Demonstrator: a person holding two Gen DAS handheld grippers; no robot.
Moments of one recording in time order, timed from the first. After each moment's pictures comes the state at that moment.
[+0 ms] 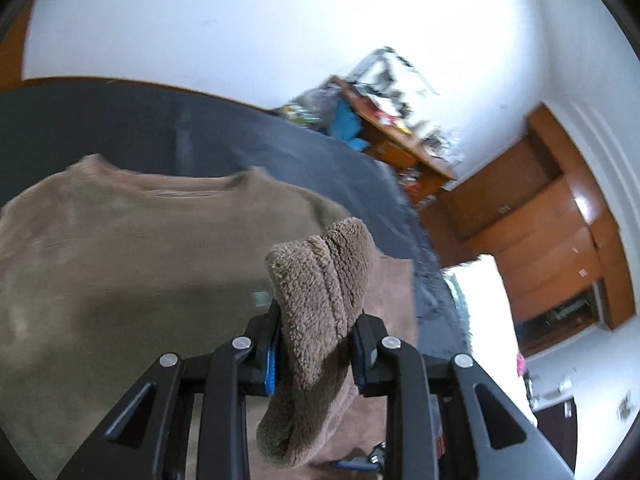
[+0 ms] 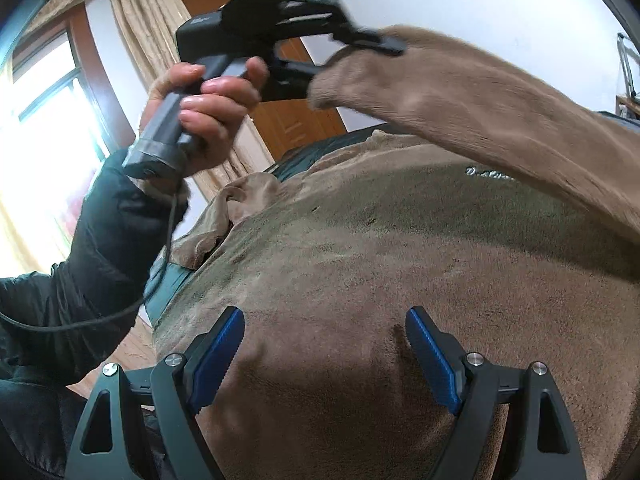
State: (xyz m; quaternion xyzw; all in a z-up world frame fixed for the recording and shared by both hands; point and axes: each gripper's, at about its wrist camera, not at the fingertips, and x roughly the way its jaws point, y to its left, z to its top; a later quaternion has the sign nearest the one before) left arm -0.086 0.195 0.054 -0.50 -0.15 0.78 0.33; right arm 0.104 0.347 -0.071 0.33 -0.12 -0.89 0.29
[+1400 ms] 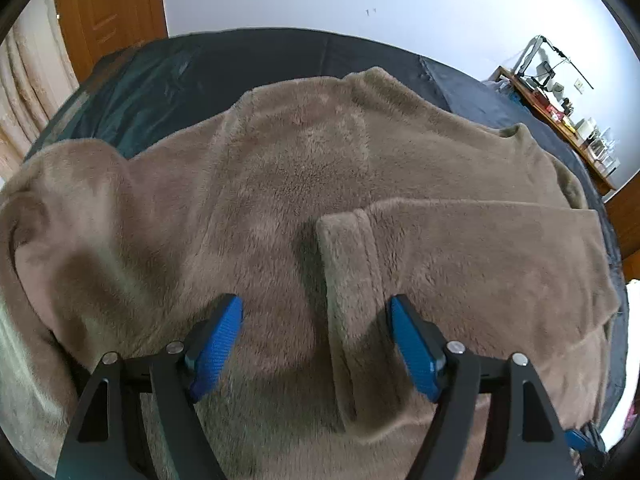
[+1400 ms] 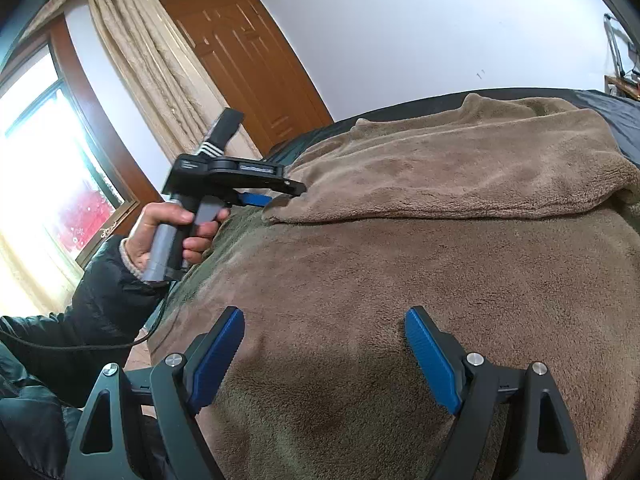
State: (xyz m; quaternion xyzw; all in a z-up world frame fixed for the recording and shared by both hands) left arm -0.062 0.118 -0.054 -0.53 -0.02 0.85 0.06; right arm 0.107 0.349 -0.075 0.35 -0.14 -0.88 0.27
